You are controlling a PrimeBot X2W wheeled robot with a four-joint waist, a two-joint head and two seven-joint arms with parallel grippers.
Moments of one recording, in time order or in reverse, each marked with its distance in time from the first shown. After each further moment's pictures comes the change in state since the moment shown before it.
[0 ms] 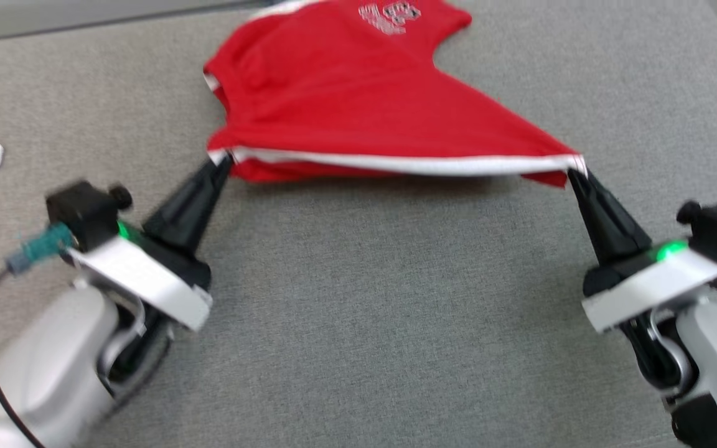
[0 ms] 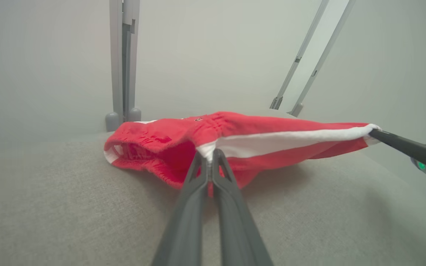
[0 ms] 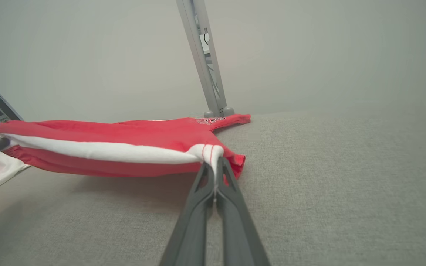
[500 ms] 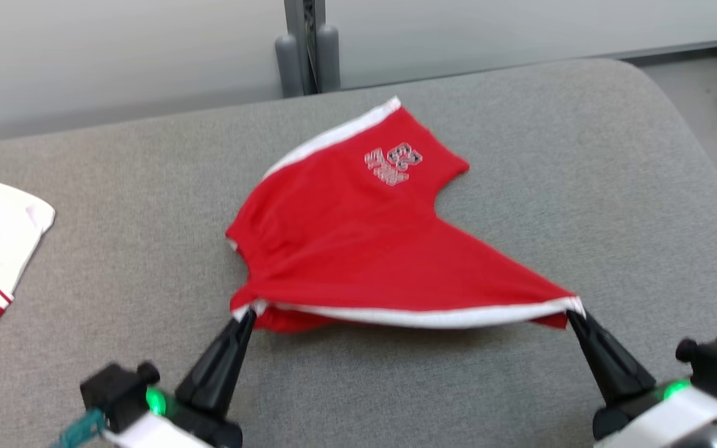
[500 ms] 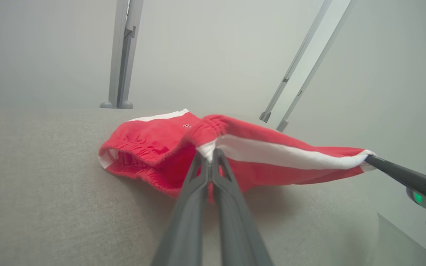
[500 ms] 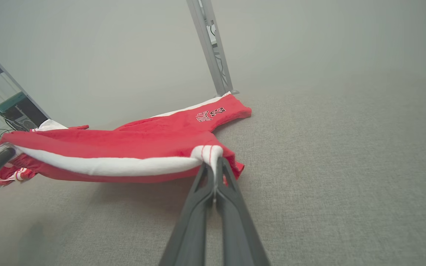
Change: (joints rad) left arm 0.603 -0.178 0.302 -0.239 0.207 0.000 -0.001; right arm 0.493 0.024 -0.165 -0.319 -0.082 0.000 0.154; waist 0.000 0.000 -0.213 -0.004
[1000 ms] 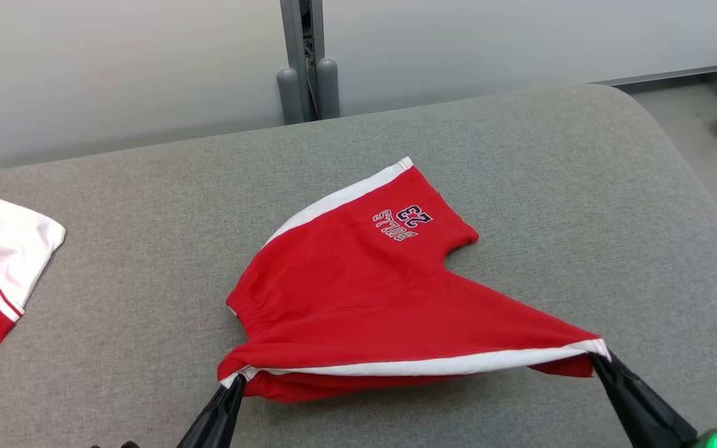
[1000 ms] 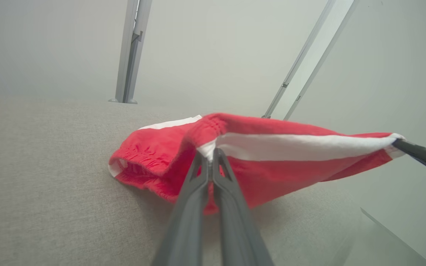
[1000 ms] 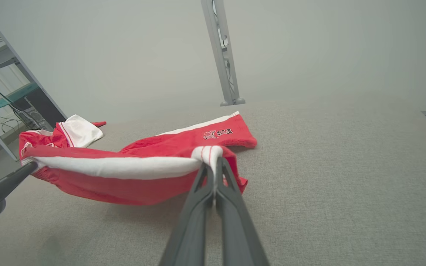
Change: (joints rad) left arm 0.281 -0.031 0.109 -0.184 0.074 0.000 0.000; right arm 0.299 0.063 -0.182 -0.429 -0.116 0.000 0.239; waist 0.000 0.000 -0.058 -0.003
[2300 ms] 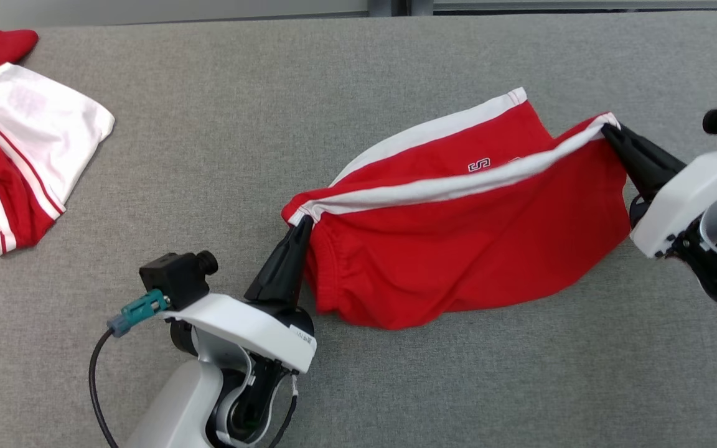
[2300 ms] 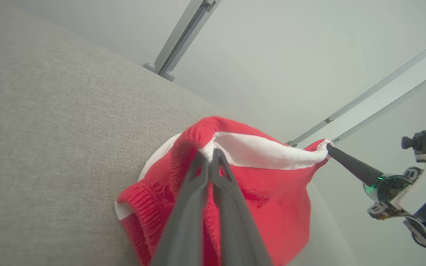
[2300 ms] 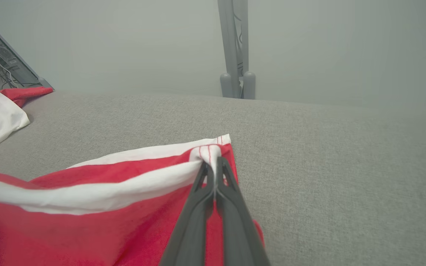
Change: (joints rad) left arm -0.502 -0.232 -0.089 0.254 -0.250 0.133 0.192; right arm -0.899 -0.151 0.215 0.721 0.154 0.000 0.095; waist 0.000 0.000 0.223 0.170
